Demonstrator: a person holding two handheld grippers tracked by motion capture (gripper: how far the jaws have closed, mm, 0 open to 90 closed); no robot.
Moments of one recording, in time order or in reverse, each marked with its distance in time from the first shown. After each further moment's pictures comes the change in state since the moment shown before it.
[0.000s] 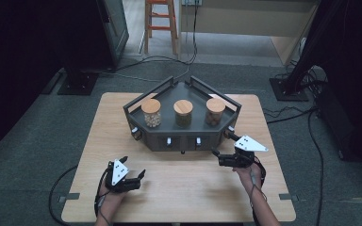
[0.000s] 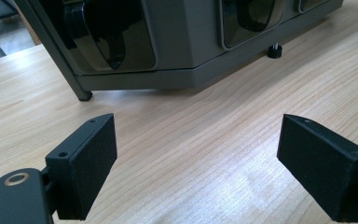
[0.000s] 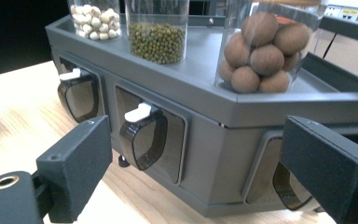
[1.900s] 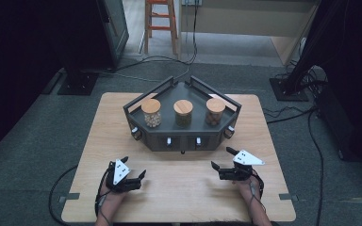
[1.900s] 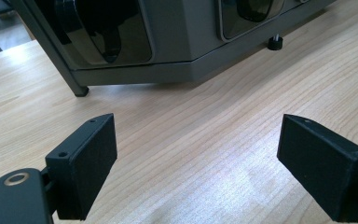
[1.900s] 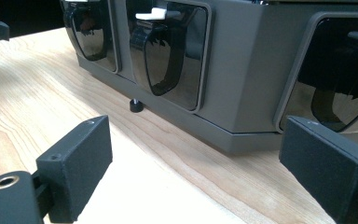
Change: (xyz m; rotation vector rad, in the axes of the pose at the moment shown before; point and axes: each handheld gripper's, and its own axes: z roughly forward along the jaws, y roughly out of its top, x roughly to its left) left arm 0.000 0.002 0.003 0.022 -0.006 0.014; right arm -0.006 -0.061 0.003 0.034 0.063 0.015
